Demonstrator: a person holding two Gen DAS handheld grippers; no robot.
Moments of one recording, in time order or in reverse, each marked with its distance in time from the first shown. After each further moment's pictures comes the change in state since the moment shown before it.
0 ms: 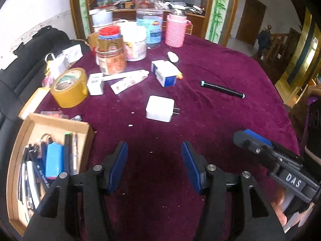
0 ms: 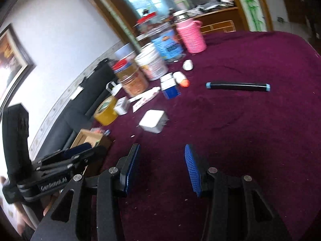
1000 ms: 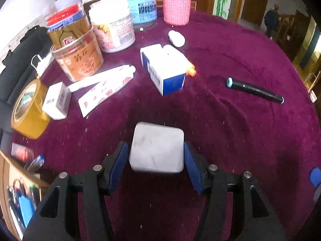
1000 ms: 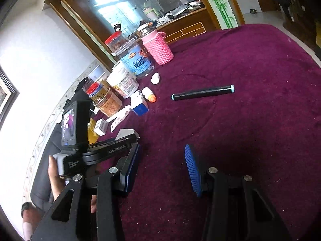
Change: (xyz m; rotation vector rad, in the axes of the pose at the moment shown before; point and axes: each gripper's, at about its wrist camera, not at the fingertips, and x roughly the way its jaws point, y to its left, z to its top) left arm 0.133 -0.019 0.061 0.059 0.112 0.071; right arm -0.022 -0.040 0.016 0.144 -0.073 -0.097
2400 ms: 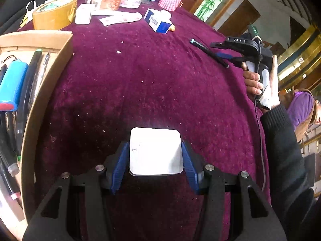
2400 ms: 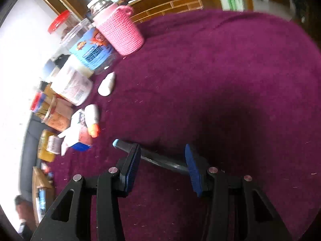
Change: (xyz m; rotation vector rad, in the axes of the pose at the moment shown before) left arm -0.085 0.061 -0.153 -0.185 0.078 -0.404; right arm 0.144 -0.072 0.127 -0.047 0.285 -0.063
